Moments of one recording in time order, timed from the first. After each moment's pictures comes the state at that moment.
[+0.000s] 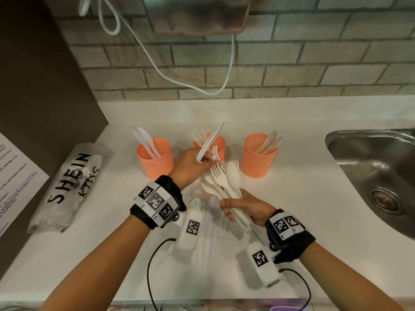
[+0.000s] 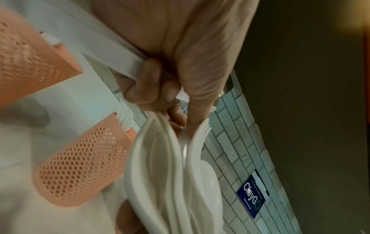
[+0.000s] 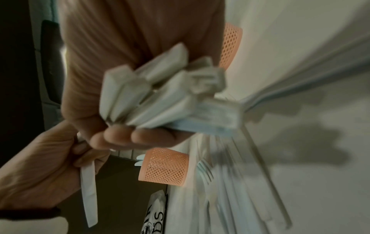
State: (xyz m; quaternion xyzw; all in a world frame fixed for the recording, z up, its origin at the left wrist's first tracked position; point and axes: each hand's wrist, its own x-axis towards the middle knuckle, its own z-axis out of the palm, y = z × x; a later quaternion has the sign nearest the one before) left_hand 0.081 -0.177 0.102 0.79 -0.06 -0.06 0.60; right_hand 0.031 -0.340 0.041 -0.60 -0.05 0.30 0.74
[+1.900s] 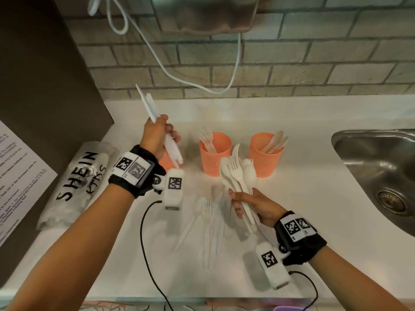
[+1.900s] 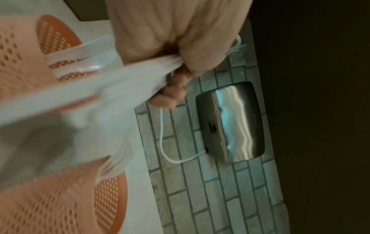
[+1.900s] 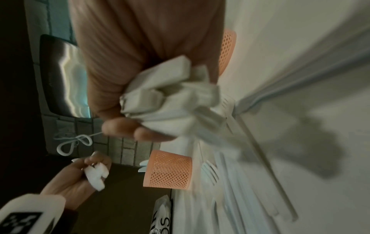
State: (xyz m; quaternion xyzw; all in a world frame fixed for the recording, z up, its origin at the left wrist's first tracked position) left_hand 0.128 -0.116 0.140 0.57 0.14 0.07 0.81; right_hand 0.027 -0.342 0.044 -0.59 0.00 0.27 0.76
